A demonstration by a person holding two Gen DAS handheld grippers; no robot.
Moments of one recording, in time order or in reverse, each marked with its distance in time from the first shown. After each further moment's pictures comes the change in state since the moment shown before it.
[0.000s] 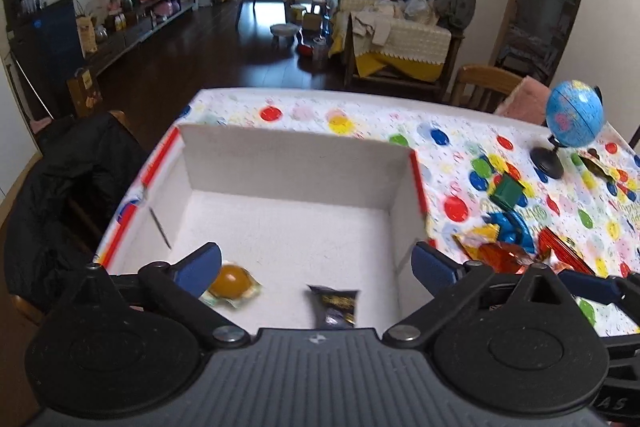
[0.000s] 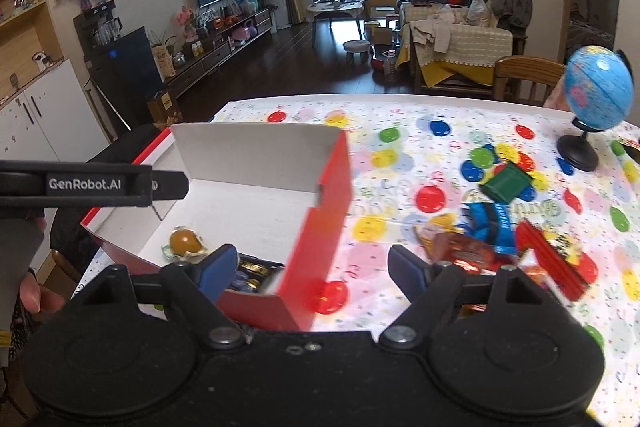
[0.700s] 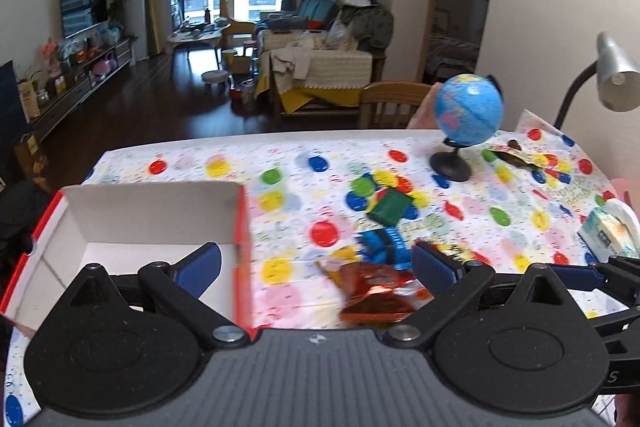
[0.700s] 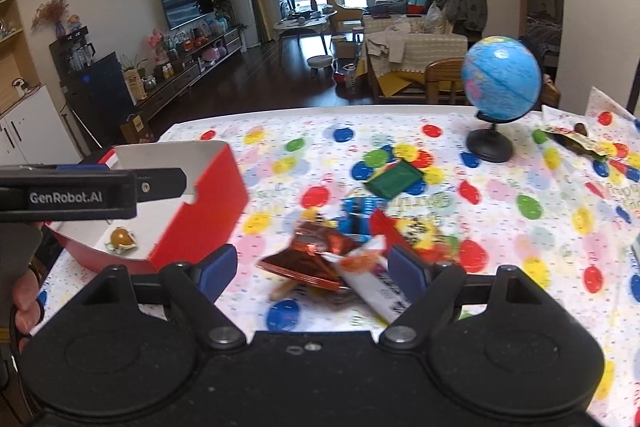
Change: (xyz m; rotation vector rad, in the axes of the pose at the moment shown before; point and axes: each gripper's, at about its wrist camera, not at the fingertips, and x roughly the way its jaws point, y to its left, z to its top) left arm -0.027 -0.148 -0.013 0.152 -0.130 -0.139; right arm -0.070 -0.125 -0.023 0.045 -0.049 -0.057
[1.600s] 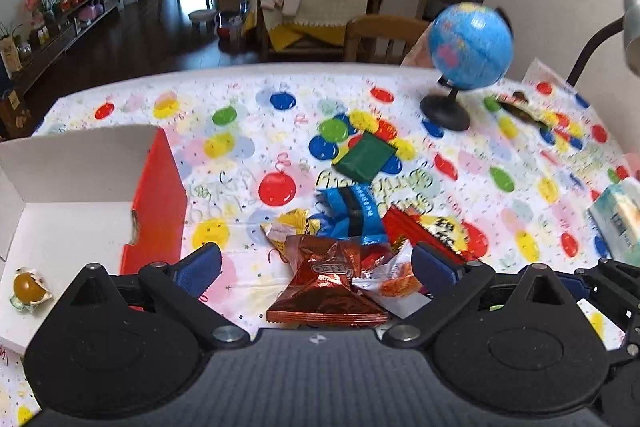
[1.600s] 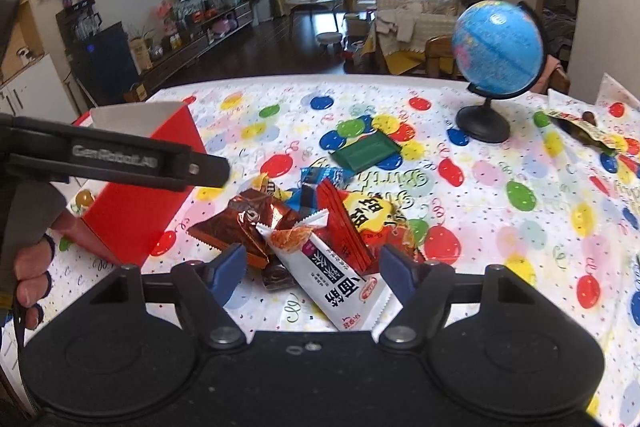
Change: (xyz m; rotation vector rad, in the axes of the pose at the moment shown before) left arm 0.104 -0.043 -0.005 -0.030 0.207 -0.010; right arm 0.052 -0.052 -0.011 -0.087 0.090 0.049
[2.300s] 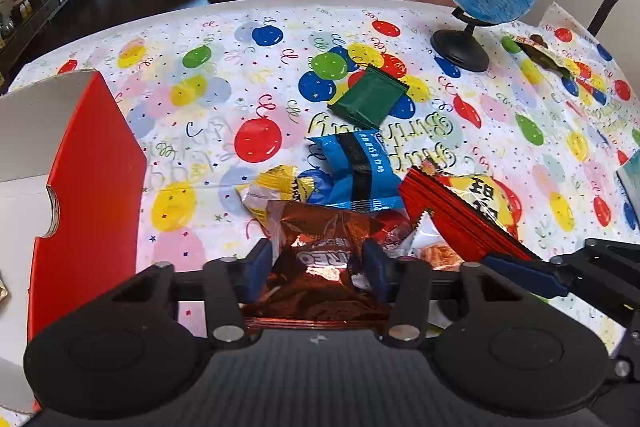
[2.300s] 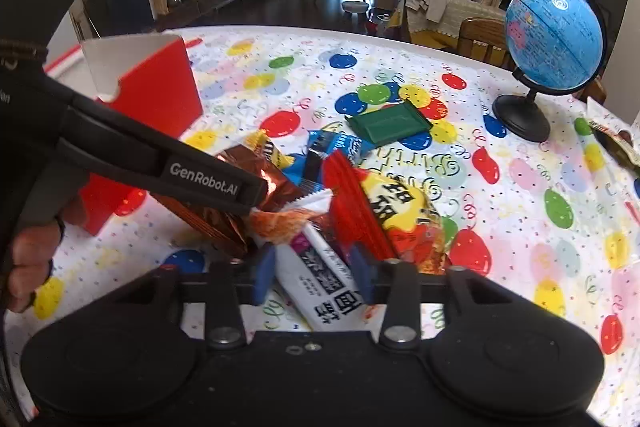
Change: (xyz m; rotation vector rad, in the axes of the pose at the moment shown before) left arm 0.072 -0.006 -0.007 0.030 0.152 0.003; right arm 0.057 0.007 -0.003 -0.147 0.091 -0.032
